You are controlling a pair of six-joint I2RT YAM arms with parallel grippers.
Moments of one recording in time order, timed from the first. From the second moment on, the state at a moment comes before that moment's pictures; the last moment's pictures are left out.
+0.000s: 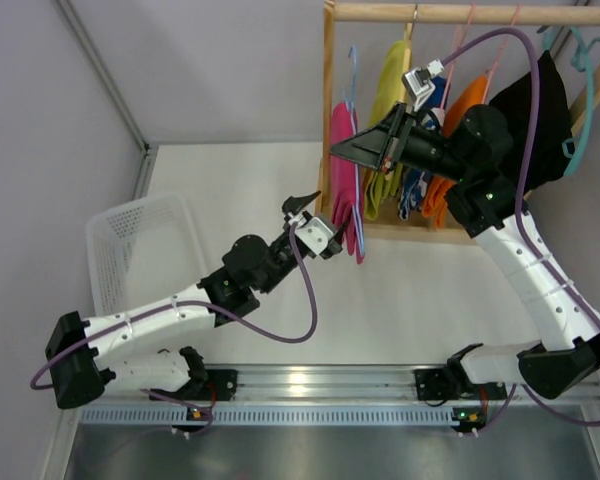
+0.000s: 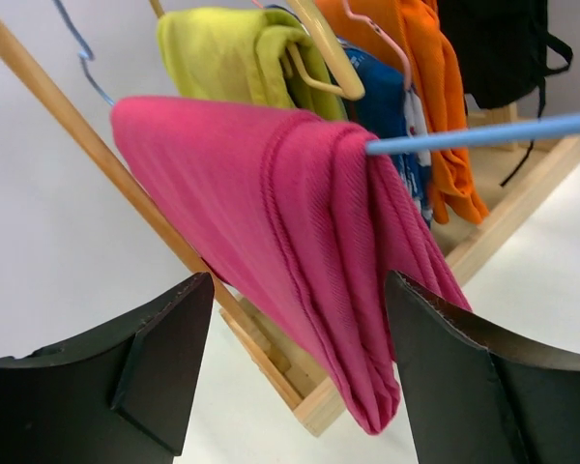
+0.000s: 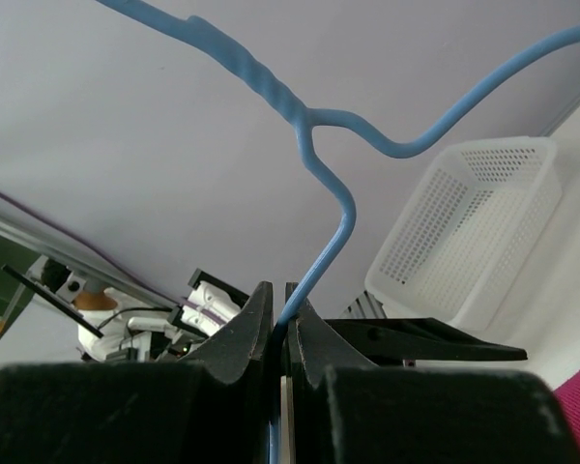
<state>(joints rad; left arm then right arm) -1.05 1.13 0.85 0.47 -0.25 0.45 0.50 1.29 1.56 -0.05 -0.72 1.03</state>
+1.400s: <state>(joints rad) -1.11 1.21 0.94 0.54 -0.26 0.44 0.50 1.25 1.55 -0.04 -0.71 1.05</state>
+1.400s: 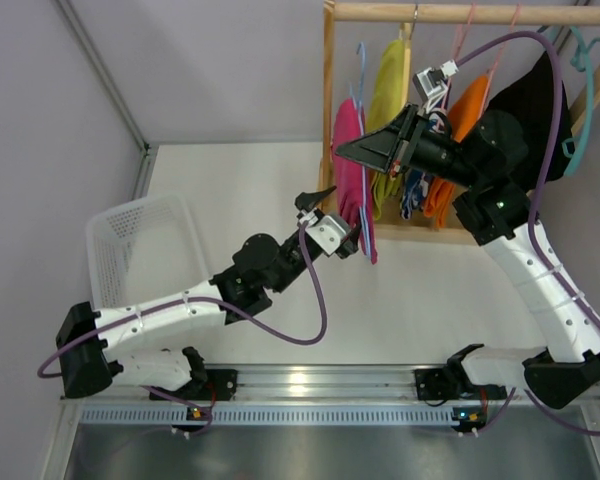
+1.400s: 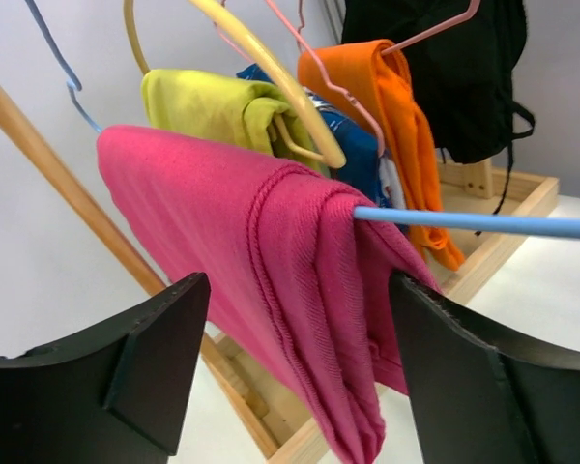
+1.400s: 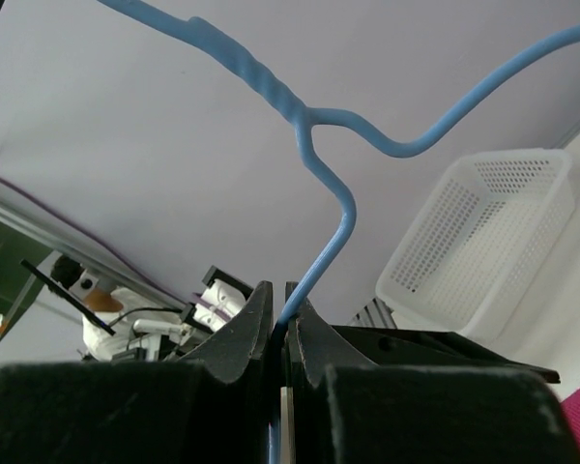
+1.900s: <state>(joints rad) -1.01 1.22 0.97 0.47 -0.28 0.41 0.49 1.23 1.52 -0.04 -0.70 1.04</state>
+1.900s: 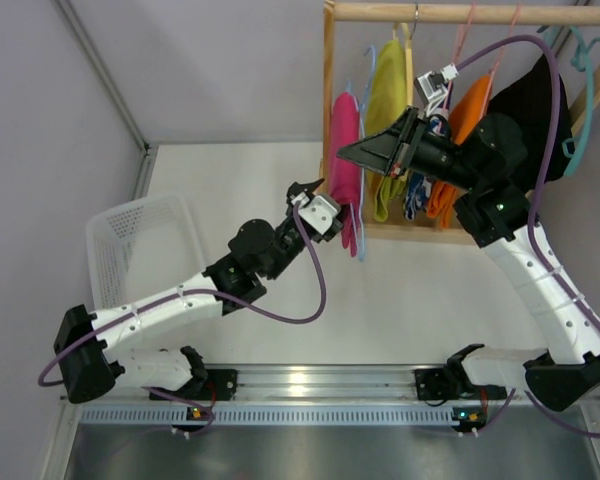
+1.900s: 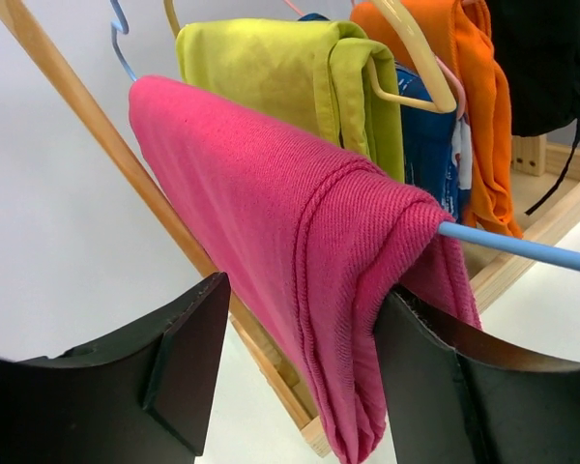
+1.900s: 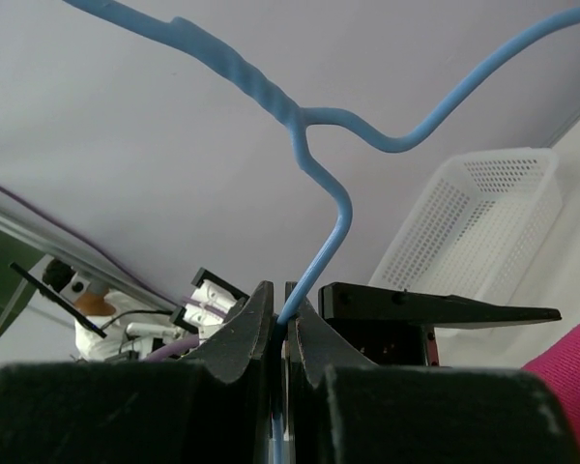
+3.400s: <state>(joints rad) -0.91 1.18 0.95 0.35 -0.10 0.40 0.47 1.23 1.51 0.03 -0.75 1.12</state>
